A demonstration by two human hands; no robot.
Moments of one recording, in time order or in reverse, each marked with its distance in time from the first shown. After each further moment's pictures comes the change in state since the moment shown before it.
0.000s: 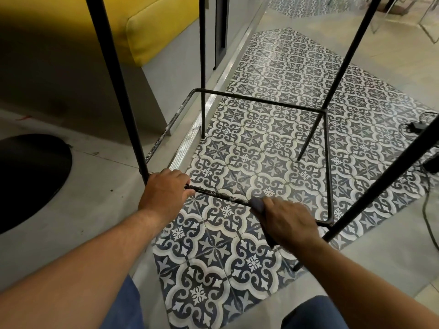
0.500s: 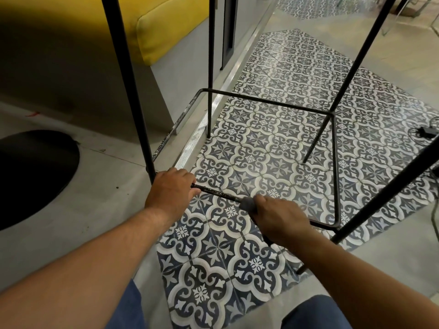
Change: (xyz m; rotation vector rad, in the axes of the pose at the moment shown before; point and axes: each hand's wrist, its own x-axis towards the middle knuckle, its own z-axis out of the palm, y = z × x) left_hand -0.001 0.002 0.000 -0.020 0.001 -0.017; right_hand 0.024 -0.018 -0.007 0.142 -0.171 0.036
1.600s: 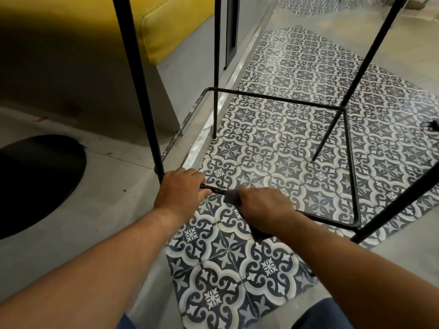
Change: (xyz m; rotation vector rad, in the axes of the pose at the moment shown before) left_hand 0.002 -0.005 -0.002 -0.086 0.023 0.008; right_hand 0.043 -0.048 0.000 0.038 -0.087 -0.034
